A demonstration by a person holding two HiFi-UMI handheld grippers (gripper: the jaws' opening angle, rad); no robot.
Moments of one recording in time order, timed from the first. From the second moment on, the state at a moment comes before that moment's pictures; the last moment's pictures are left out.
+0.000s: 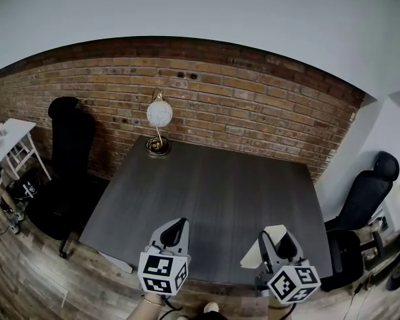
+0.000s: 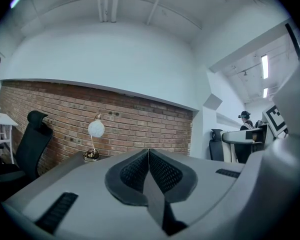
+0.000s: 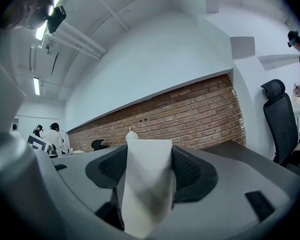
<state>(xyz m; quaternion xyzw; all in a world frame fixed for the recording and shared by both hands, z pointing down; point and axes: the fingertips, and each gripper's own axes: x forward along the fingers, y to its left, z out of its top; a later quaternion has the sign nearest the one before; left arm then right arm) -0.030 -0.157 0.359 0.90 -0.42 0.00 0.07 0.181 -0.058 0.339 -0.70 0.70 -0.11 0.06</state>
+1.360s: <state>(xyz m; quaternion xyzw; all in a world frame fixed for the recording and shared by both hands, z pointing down) 0.073 -0.294 0.374 0.89 -0.45 0.04 0.07 0.295 -0.219 0.365 -0.68 0.71 -0.15 0.07</state>
